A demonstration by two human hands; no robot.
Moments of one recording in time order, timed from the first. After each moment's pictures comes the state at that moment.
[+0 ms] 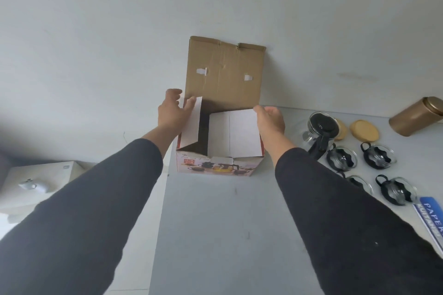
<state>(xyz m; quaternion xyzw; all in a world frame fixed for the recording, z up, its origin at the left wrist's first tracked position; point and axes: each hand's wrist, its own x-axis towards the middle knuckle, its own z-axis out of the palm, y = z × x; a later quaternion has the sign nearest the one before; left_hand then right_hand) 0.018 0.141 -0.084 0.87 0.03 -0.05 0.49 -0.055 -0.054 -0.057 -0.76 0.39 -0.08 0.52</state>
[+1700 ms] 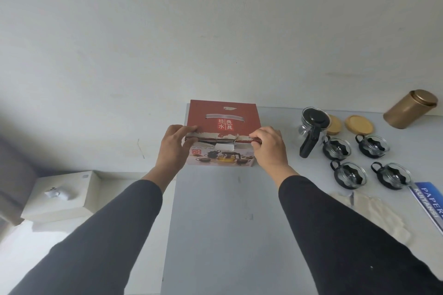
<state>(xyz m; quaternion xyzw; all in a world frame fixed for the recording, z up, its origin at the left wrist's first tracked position) -0.098 0.178 -0.103 0.89 -0.14 0.07 0.42 -0.163 -0.051 -0.081 -0.95 0.13 -0.15 0.22</state>
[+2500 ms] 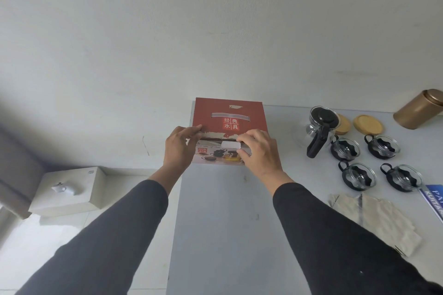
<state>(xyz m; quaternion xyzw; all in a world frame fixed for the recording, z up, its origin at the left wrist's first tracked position) -0.095 0.176 -0.109 0.88 -0.09 0.06 0.46 -0.161 -0.025 -0.096 -0.97 -0.01 -0.19 0.17</state>
